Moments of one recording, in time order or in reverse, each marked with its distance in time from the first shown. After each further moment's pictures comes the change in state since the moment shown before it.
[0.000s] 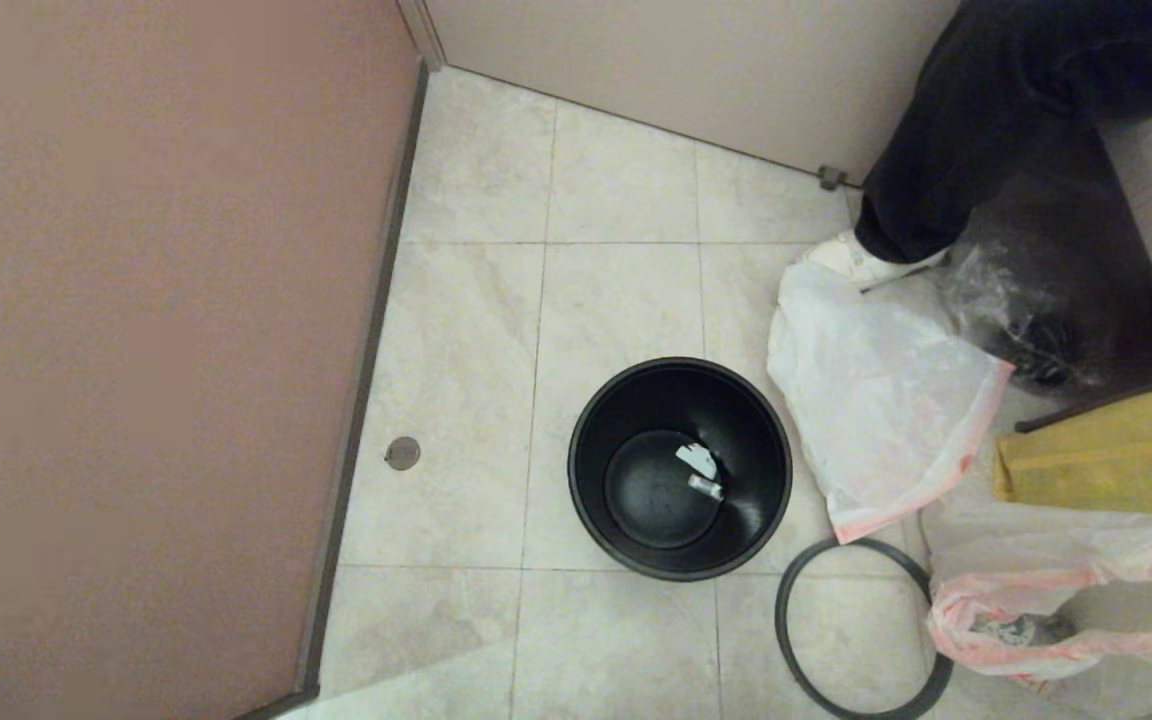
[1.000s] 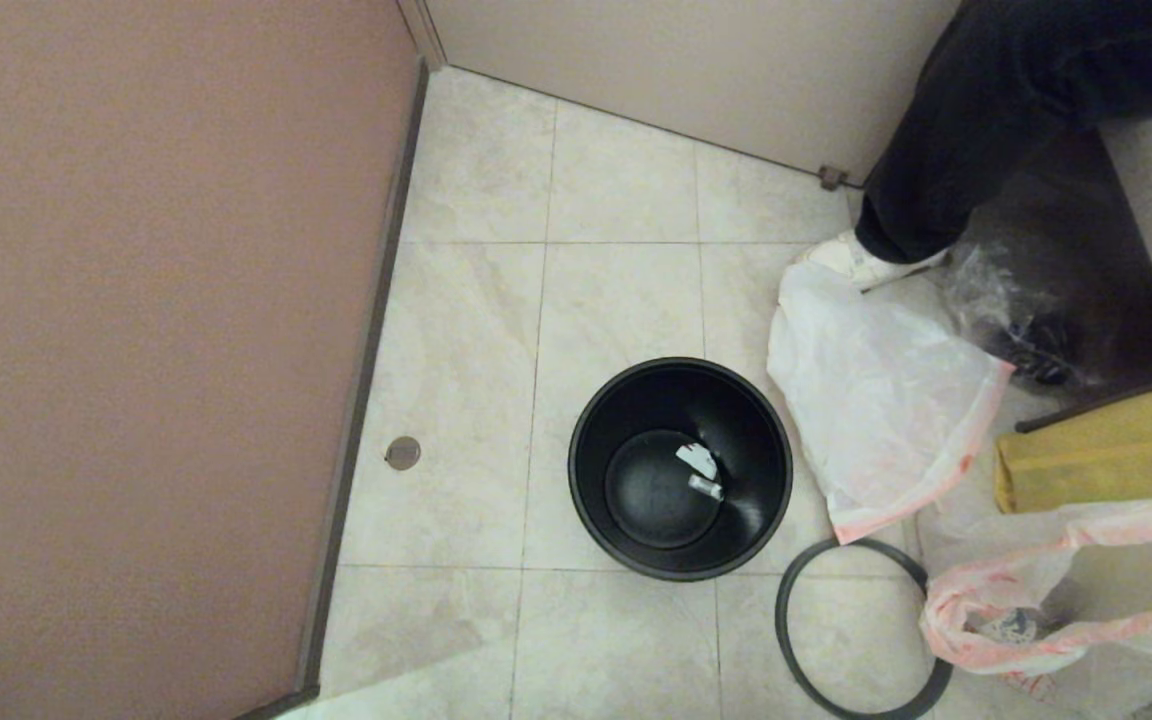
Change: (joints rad) left arm 0.000 0.000 0.000 0.000 0.000 0.000; right arm -0.149 0.010 0.004 0.020 0.290 -0.045
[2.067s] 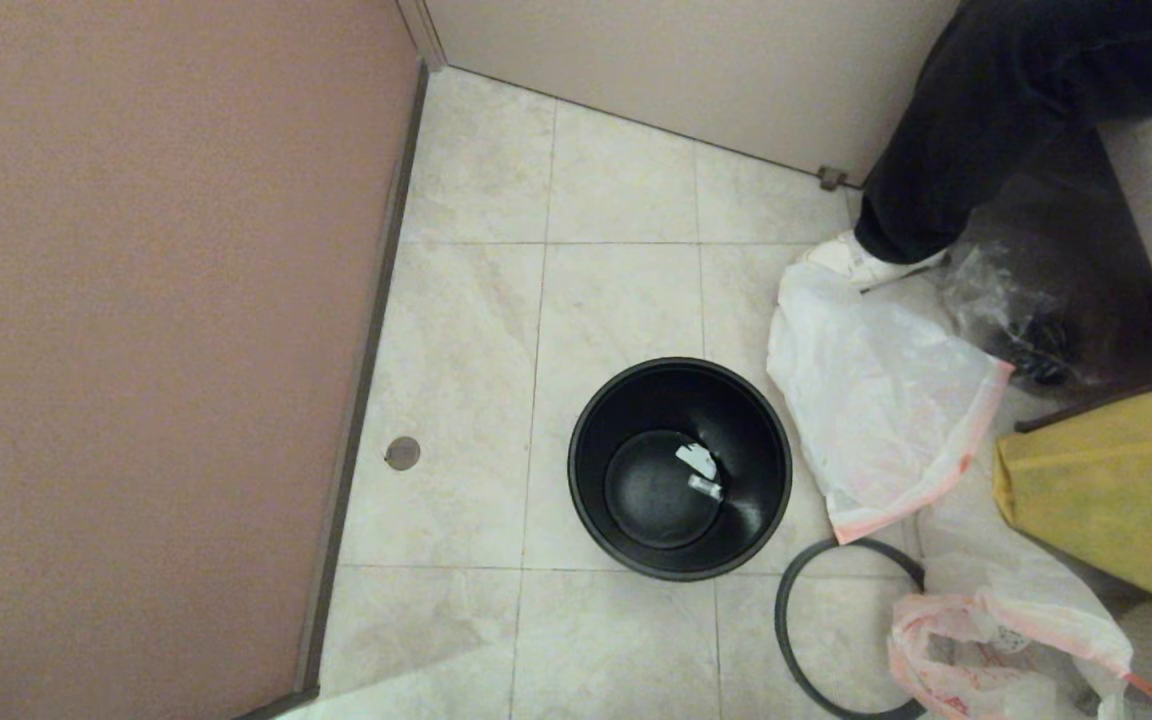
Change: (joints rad) left arm 0.000 0.000 0.000 0.000 0.000 0.000; right arm 0.389 -0.072 -0.246 -0.007 -0.049 0.273
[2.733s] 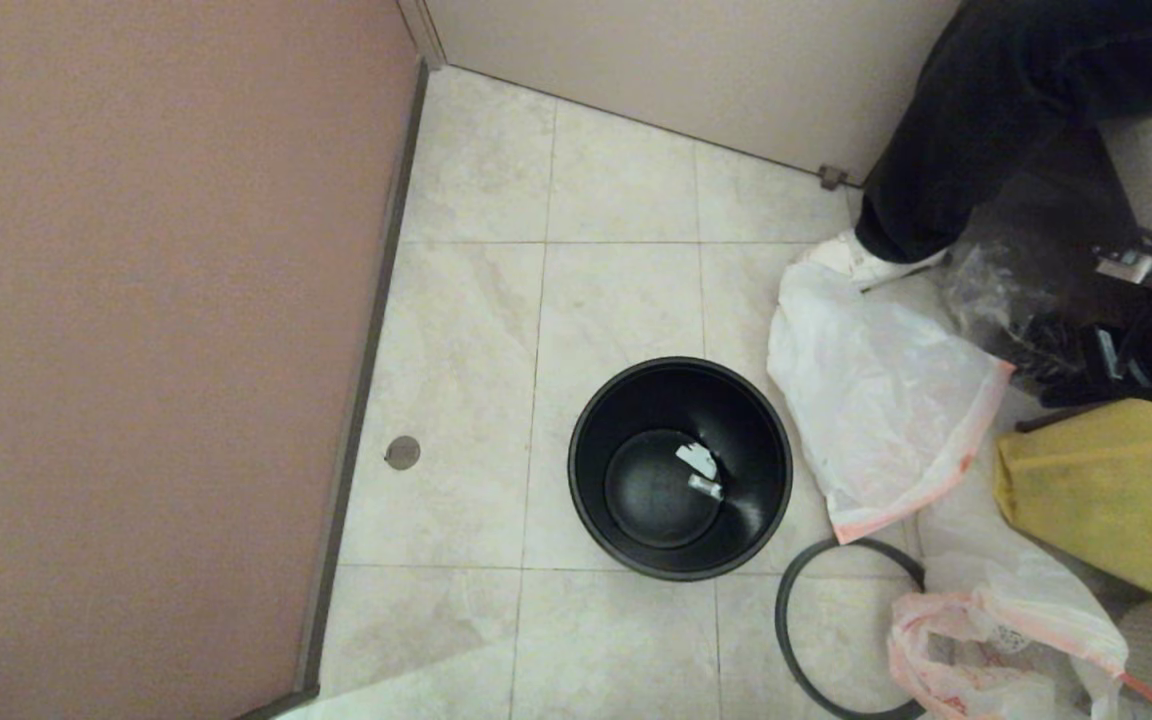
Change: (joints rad) left arm 0.000 0.000 0.000 0.000 0.000 0.000; right arm 0.383 0.347 -0.221 -0.359 -0.499 0.212
